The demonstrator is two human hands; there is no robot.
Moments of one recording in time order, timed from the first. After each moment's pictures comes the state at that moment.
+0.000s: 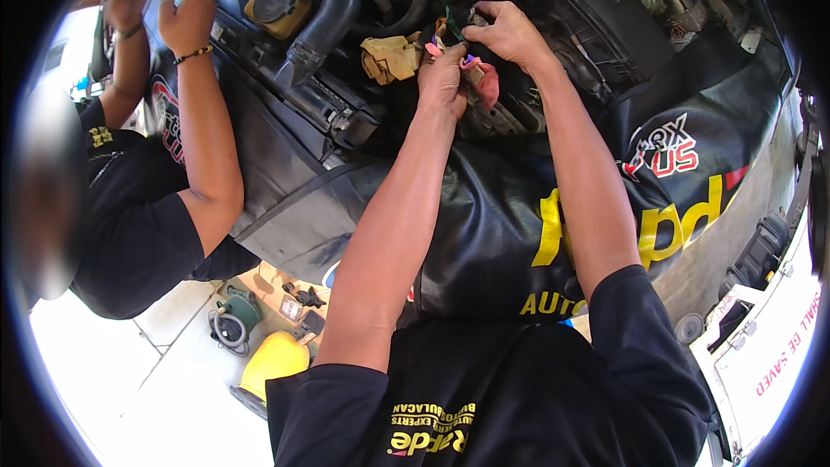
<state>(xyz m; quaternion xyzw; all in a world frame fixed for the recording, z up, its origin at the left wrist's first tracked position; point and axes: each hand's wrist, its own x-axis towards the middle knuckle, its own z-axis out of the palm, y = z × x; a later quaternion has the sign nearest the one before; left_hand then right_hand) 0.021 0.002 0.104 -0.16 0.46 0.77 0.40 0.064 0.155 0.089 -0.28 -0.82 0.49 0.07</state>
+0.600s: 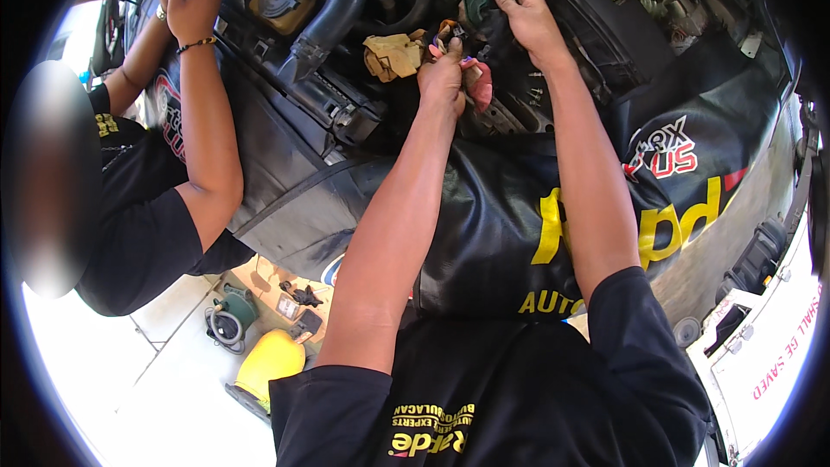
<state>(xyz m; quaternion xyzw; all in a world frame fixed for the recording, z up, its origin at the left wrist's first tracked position) 0.018 0.002 0.087 -0.19 0.52 0.75 0.35 0.063 0.166 0.099 -0.28 -0.66 0.66 0.21</state>
